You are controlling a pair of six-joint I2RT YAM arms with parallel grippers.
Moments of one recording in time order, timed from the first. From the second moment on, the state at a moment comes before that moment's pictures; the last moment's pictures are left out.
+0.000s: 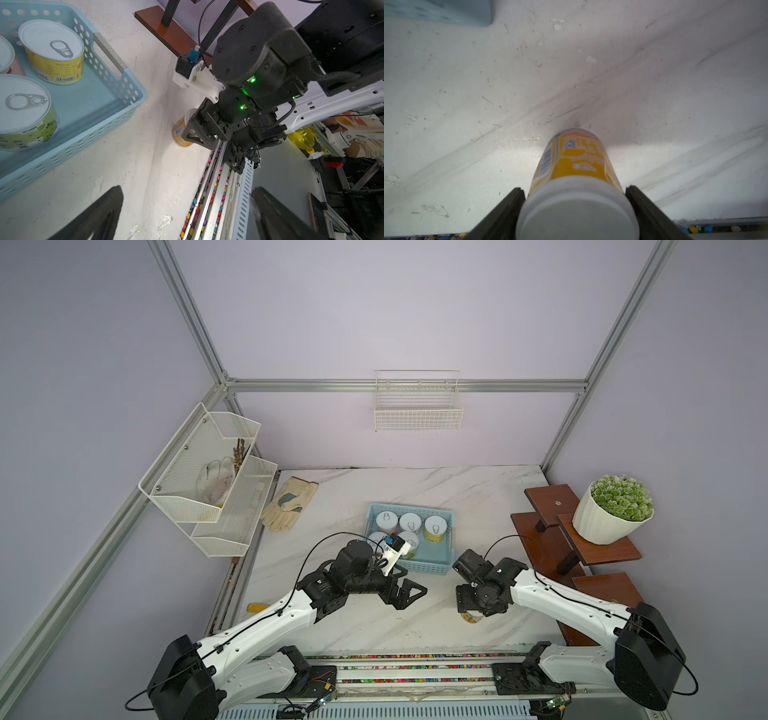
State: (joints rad) left arm -0.77 1.08 0.73 -0.15 0.49 -0.34; right arm 0.70 1.28 0.79 -0.94 0.11 0.75
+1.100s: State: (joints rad) left arm -0.77 1.08 0.75 -0.18 0.45 -0.33; right arm 0.70 1.28 0.78 -0.96 0.10 0.75
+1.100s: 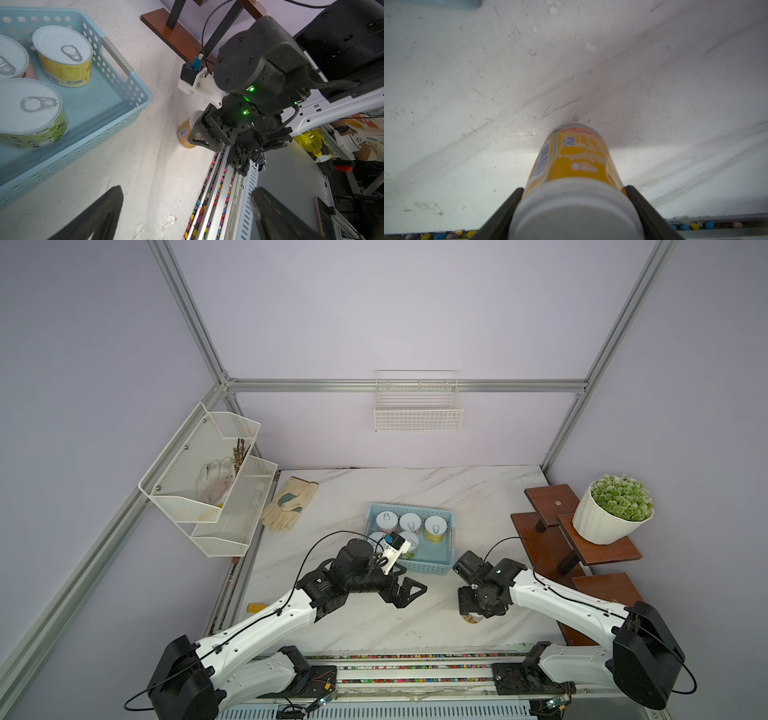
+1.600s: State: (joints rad) left arm -0.75 1.00 0.75 -0.21 0.32 -0.33; right arm 0.70 1.21 1.03 -1.10 0.09 0.68
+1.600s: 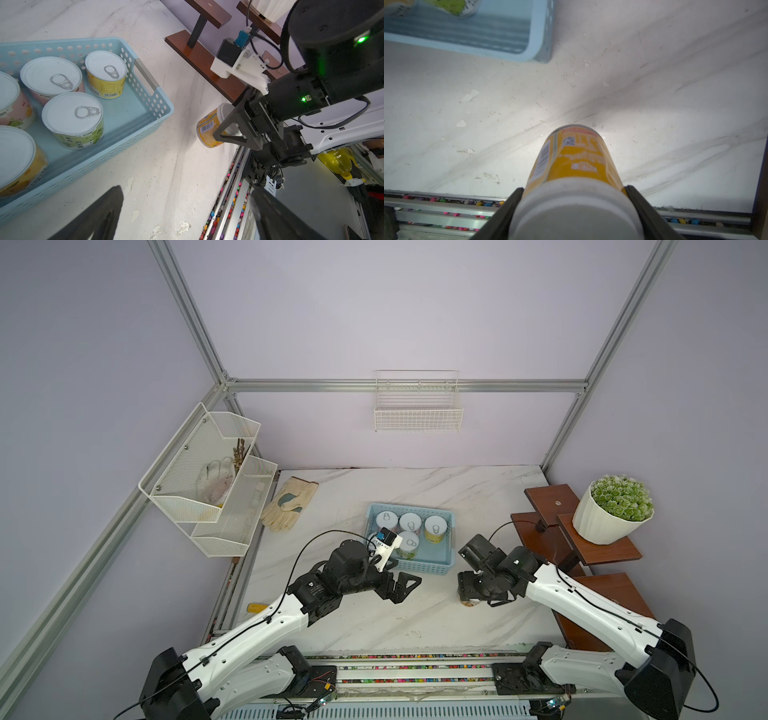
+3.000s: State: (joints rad) left arm -0.48 0.77 0.53 -0.10 0.31 -0.52; right arm 0.60 1.97 1.76 -1.14 0.14 0.33
